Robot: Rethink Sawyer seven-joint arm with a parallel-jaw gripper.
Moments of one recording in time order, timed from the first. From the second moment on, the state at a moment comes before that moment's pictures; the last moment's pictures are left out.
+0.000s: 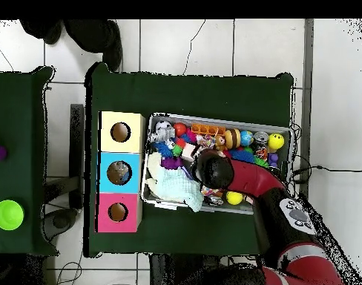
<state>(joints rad) -0.50 -0.46 0.15 1.64 -0.19 0.28 2.14</state>
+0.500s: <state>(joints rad) -0.56 -0.41 0.22 1.59 -0.24 0.24 2.14</state>
